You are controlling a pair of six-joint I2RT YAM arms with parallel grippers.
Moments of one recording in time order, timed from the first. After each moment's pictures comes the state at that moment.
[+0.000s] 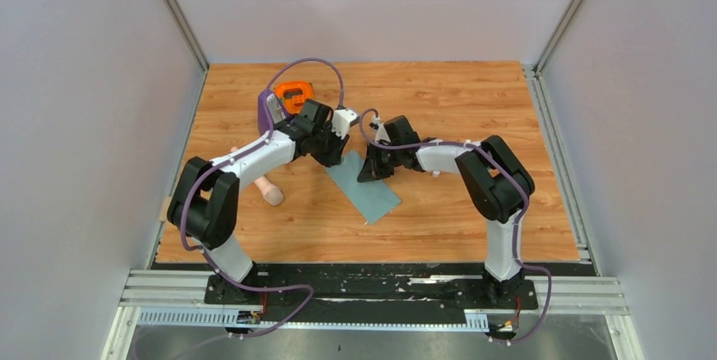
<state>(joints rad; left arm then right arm) -0.50 1.67 1.14 -0.40 0.23 0.18 0.58 1.99 1.14 -0.01 -0.52 0.51</state>
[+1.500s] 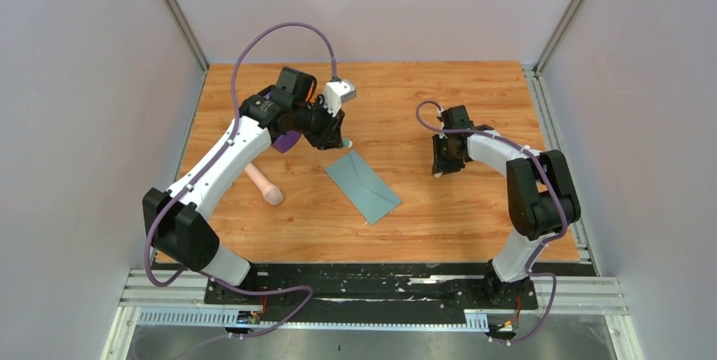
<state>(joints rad) -0.47 1.50 1.45 -0.80 0.46 0.24 0.25 1.74 1.05 -0.45 -0.05 0.23</state>
